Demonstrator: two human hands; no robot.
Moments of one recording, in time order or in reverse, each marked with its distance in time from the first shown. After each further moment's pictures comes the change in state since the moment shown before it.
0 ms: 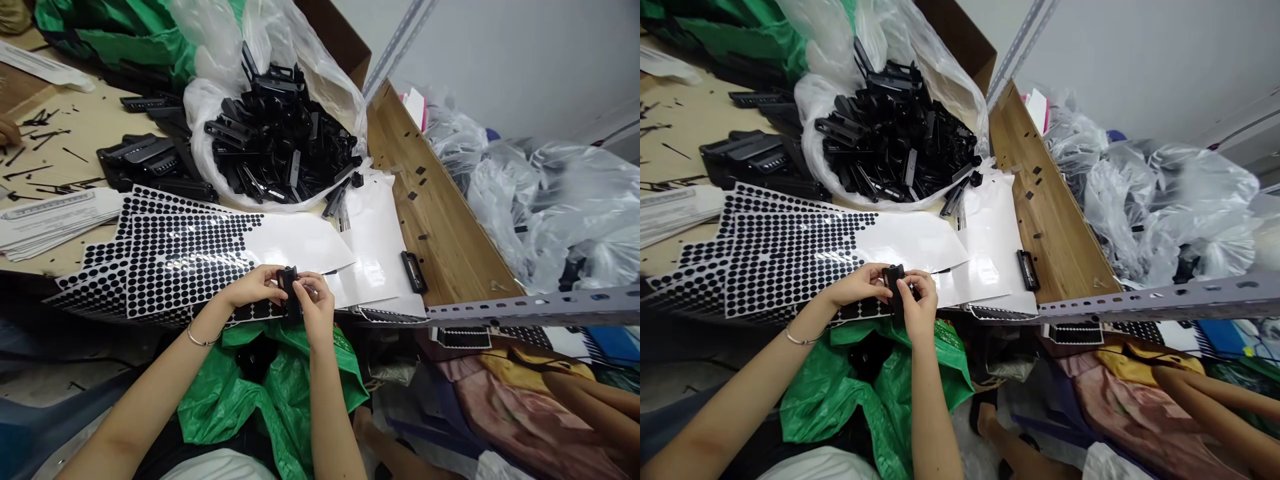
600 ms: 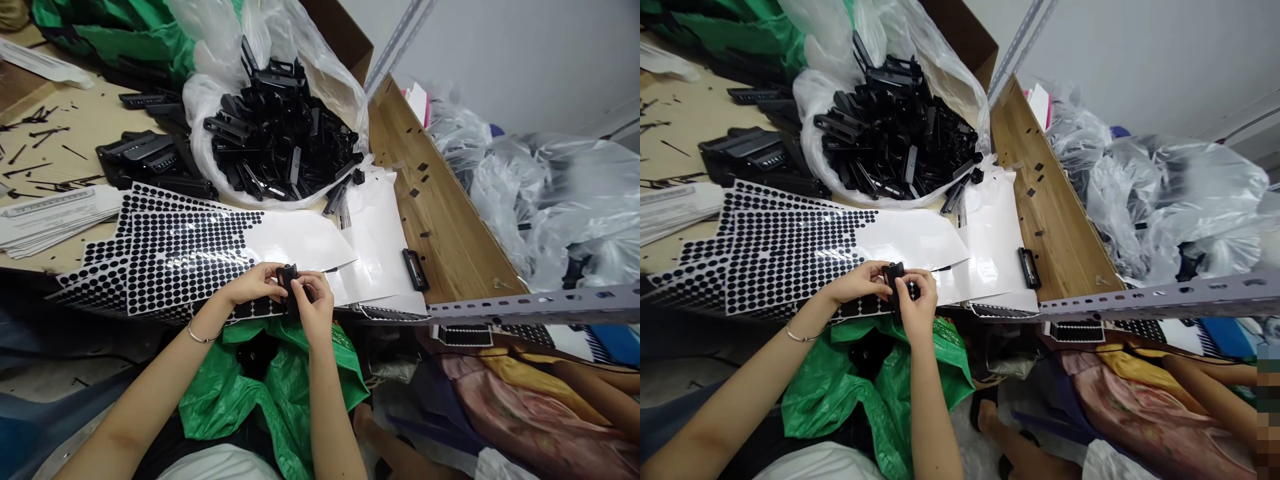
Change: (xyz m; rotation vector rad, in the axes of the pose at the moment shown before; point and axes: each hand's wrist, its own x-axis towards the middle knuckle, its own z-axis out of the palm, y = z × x) left_hand -0.001 0.001 0.000 0.037 0.001 -0.002; right_hand -0.004 -0.012 0.001 -0.122 0.001 -0.037
